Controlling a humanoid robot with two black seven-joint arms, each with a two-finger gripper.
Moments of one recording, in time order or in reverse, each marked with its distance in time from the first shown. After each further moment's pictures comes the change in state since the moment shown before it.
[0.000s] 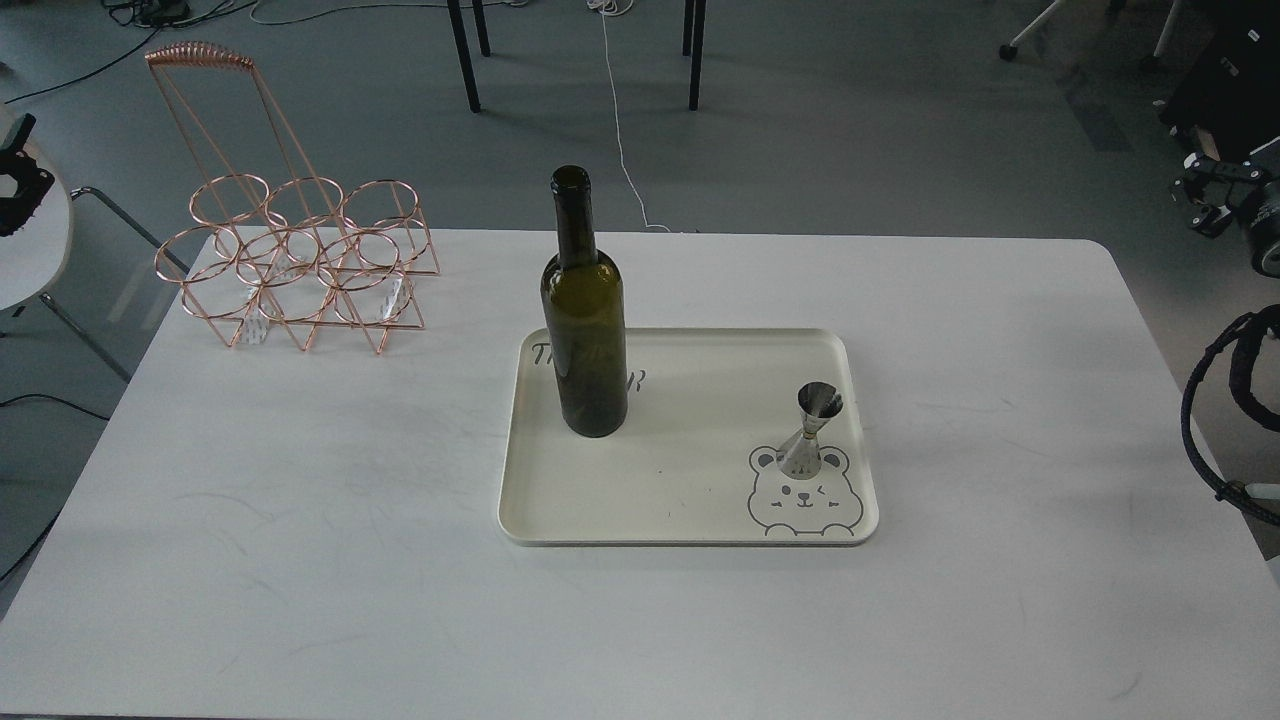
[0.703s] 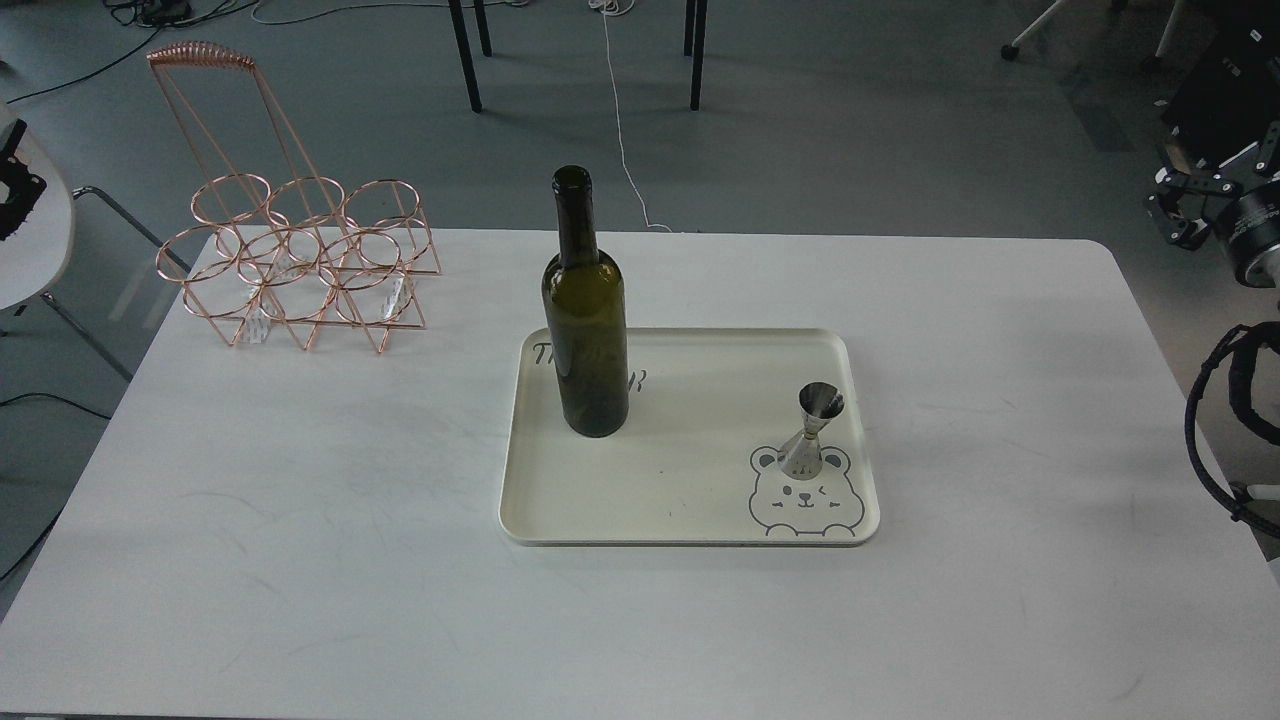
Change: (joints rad) left arm 0.009 -0.023 -0.002 0.030 -0.003 0.001 -0.011; right arm -0.028 -0.127 -0.058 0.168 -0.054 0.004 0.003
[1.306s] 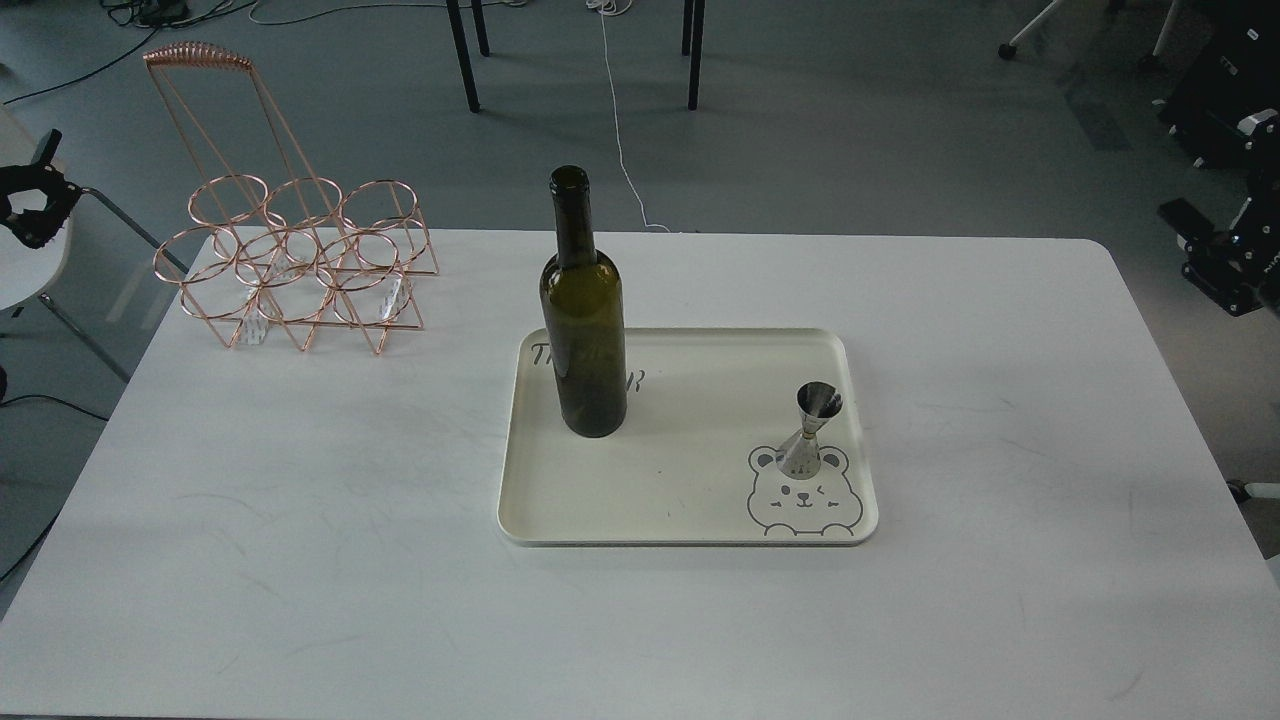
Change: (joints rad) left arm -0.003 -0.042 -0.012 0.011 -0.011 0.001 -0.002; right arm -0.156 -0.371 -0.056 0.613 -0.656 -0.278 0.026
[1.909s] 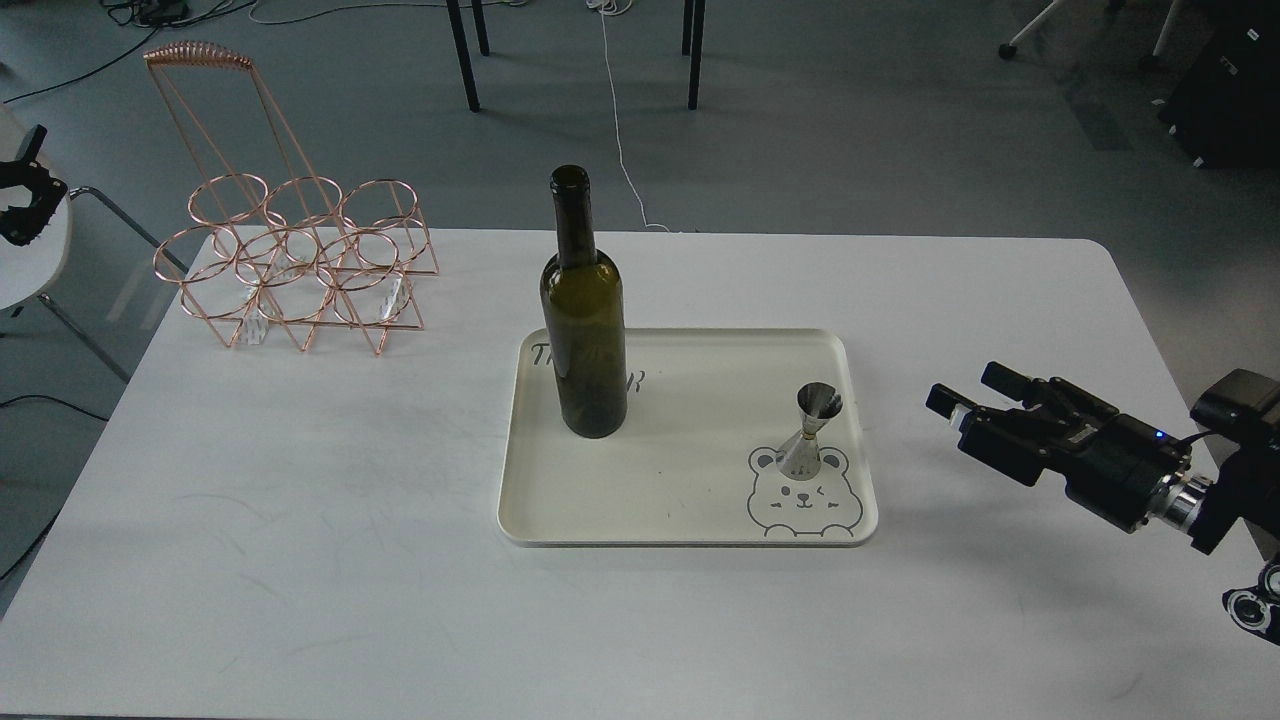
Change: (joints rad) left arm 0.001 0.016 0.000 -0.001 0.000 -0.006 -0.002; right arm -0.046 0.250 -0.271 -0.082 -1.043 -0.429 0.004
